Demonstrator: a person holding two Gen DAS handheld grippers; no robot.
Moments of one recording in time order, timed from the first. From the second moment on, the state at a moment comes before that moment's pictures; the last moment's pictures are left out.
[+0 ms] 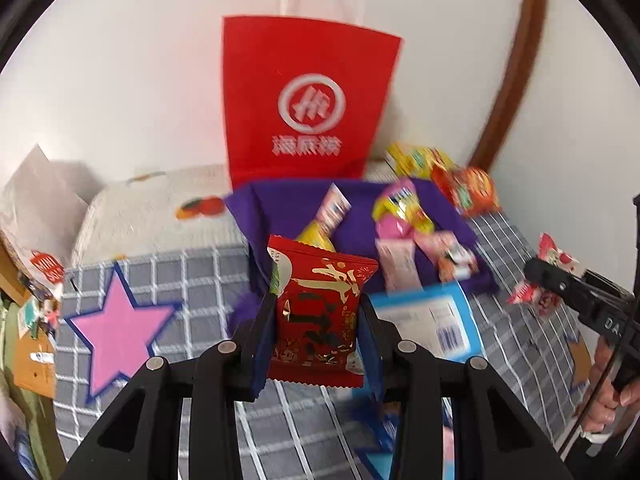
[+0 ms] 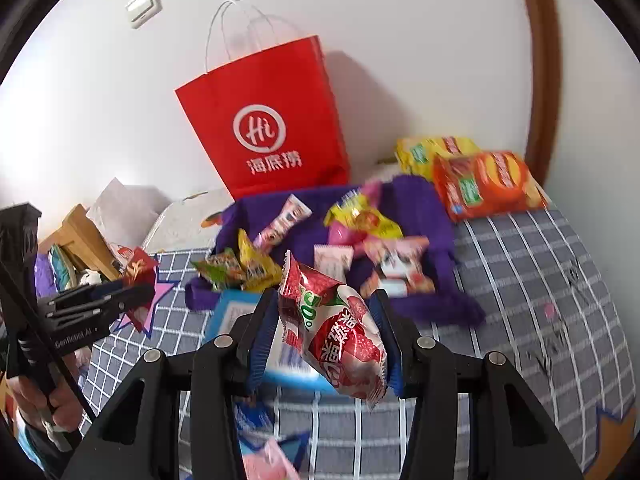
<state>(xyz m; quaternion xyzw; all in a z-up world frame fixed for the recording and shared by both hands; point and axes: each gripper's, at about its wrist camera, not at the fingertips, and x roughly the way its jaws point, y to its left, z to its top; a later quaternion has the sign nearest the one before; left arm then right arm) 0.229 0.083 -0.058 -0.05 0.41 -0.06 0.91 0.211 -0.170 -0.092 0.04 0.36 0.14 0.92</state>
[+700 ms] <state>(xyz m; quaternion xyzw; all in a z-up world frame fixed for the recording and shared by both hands) 0.347 0.085 -0.061 -0.08 0.40 -0.04 0.91 0.341 -0.129 -0.073 0.02 0.37 0.19 0.91</state>
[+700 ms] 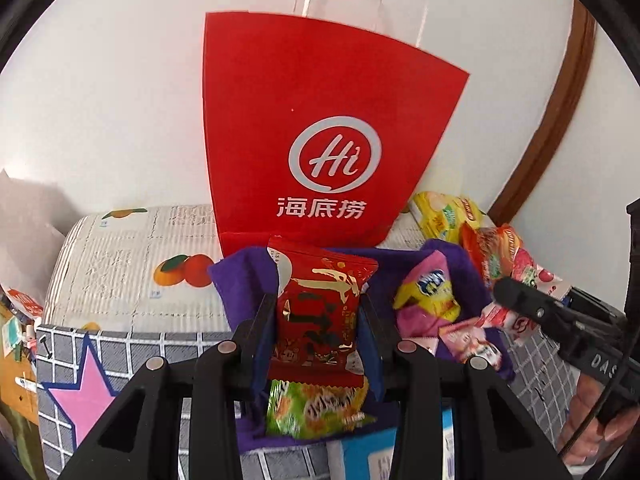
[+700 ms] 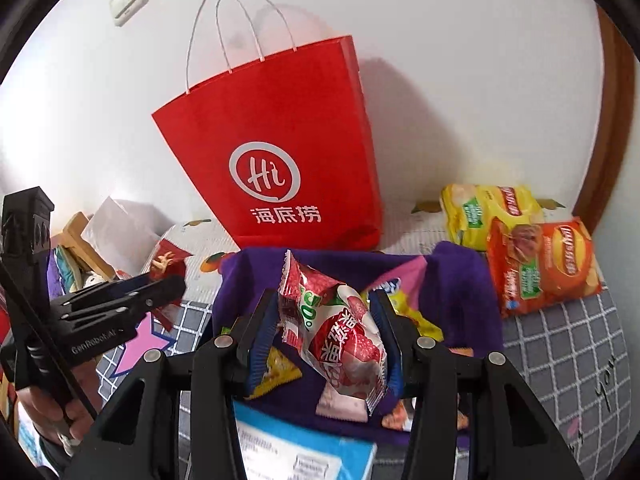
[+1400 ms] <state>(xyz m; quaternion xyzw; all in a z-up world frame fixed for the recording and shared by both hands) 0.368 0.093 -0.100 -0.11 0.44 -0.05 0.89 0.389 -0.113 -0.156 -0.02 0.48 0.19 0.86</state>
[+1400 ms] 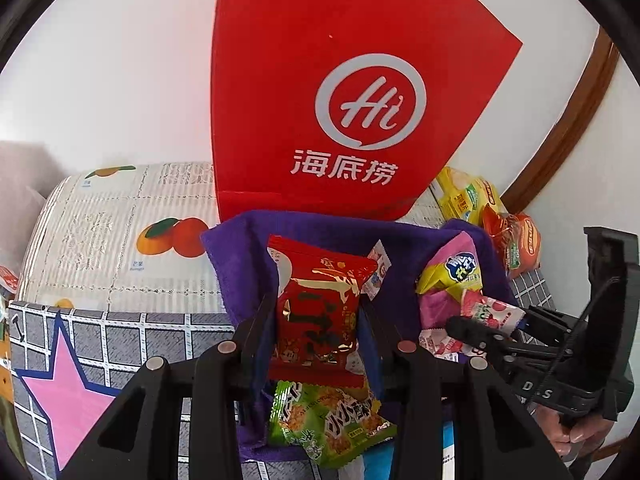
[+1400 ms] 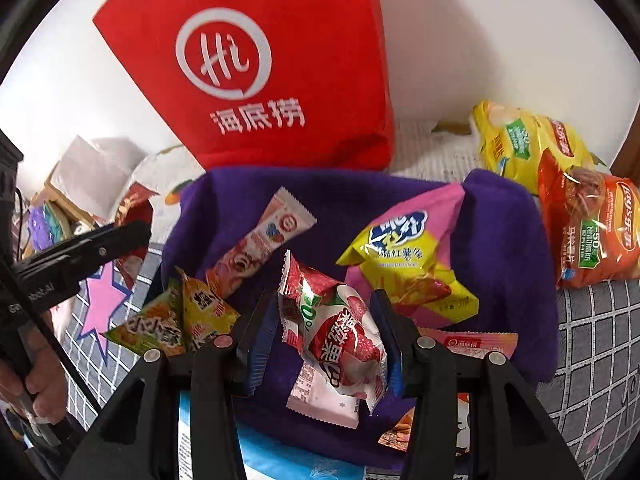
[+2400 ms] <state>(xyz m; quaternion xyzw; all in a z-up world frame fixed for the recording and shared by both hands) 0.376 0.054 -0.135 -0.09 0.51 -0.10 0.85 0.396 -0.128 -0.149 -0.02 0.49 0.17 0.86</state>
